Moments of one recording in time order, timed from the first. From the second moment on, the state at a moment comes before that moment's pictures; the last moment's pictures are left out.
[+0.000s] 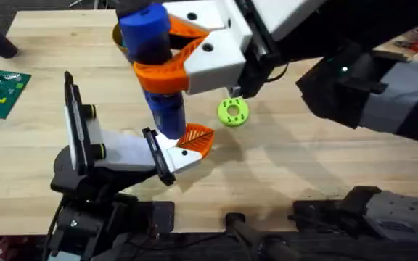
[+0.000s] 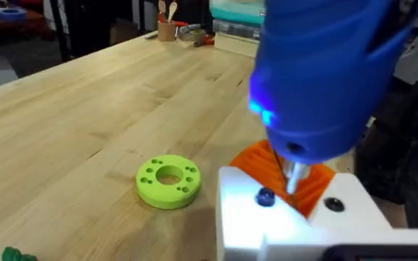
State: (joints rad) left arm -0.19 0.01 0.01 -0.09 0.94 -0.04; right arm 0.70 1.37 0.90 0.89 -1.11 0.34
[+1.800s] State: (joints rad) left arm -0.19 0.01 0.01 -0.09 0.94 -0.04; right arm 0.70 1.37 0.90 0.85 -1.10 0.29
